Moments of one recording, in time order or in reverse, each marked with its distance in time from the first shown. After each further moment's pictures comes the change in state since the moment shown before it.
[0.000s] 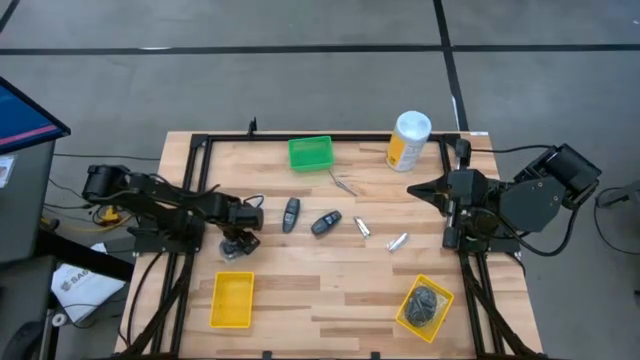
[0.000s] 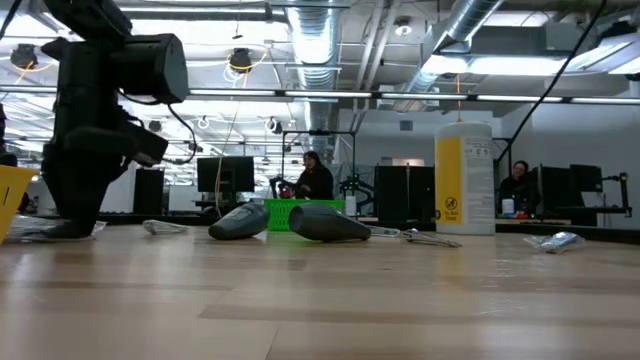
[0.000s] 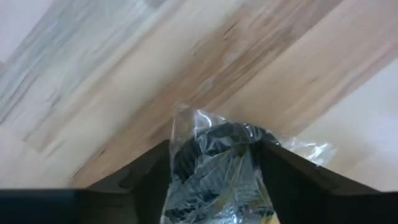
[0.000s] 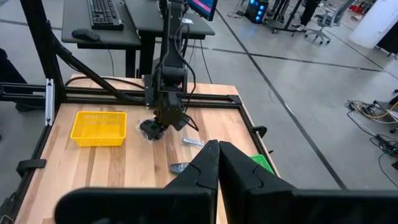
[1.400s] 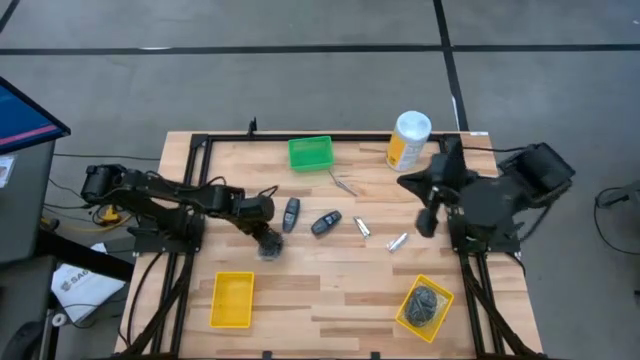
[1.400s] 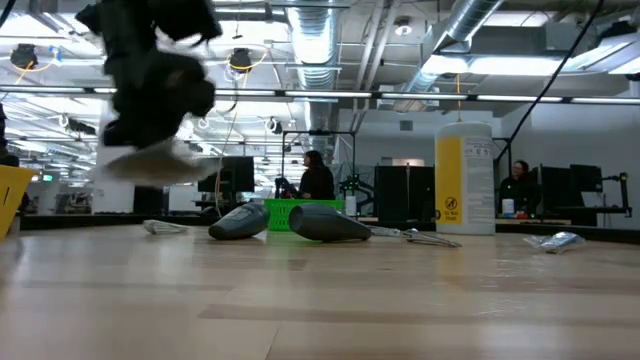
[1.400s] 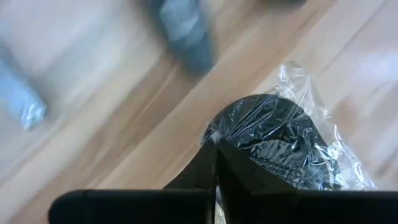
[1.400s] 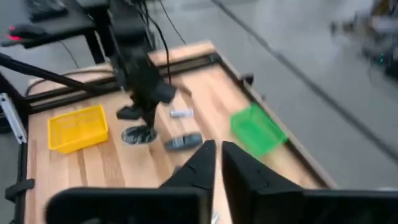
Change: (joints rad) left arm 0.000 -0.009 0.213 0.116 0.002 -0.008; right arm -0.156 0.054 0.000 -0.145 -0.062 0.340
